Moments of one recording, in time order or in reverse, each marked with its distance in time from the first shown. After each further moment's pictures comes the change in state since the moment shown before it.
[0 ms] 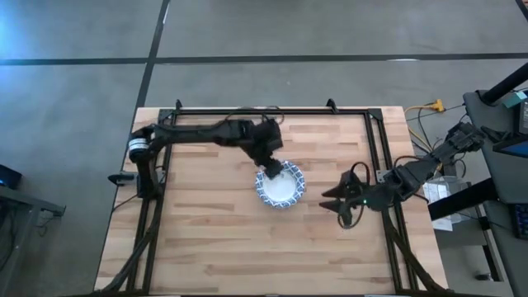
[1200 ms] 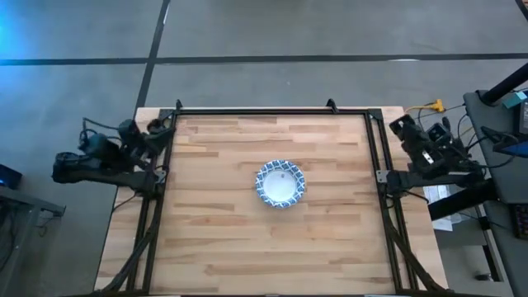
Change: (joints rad) left arm -0.303 -1.457 -1.070 1.017 -0.688 0.093; right arm -0.513 -0.822 -0.398 1.140 -0.285 -0.670
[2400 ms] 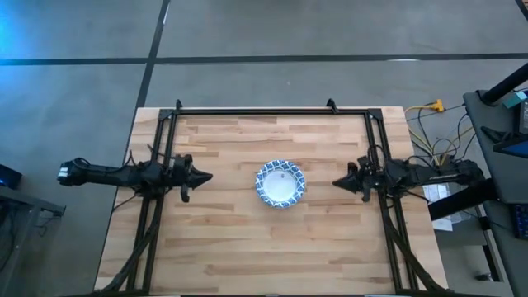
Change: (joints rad) left arm -0.005 -0.191 -0.525 -0.227 0.162 -0.082; right arm 0.039 -0.052 -0.317 -0.742 -0.155 0.512
